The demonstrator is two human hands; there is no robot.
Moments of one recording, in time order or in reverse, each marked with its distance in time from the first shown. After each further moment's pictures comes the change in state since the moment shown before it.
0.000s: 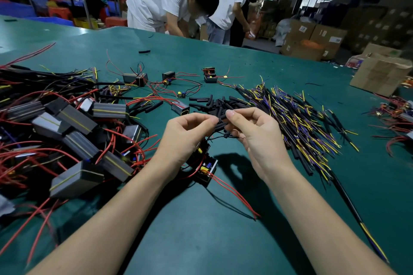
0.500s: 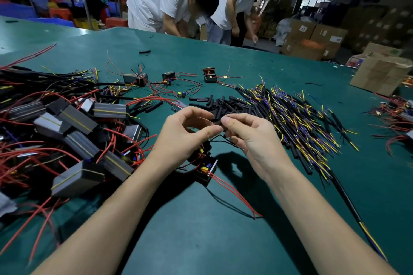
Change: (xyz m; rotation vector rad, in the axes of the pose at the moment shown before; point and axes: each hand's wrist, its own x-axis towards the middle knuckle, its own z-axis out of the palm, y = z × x) left_hand 0.000 0.006 -0.009 0.224 -0.057 0.095; right_hand 0.000 0.002 -0.004 -0.090 -0.079 0.117
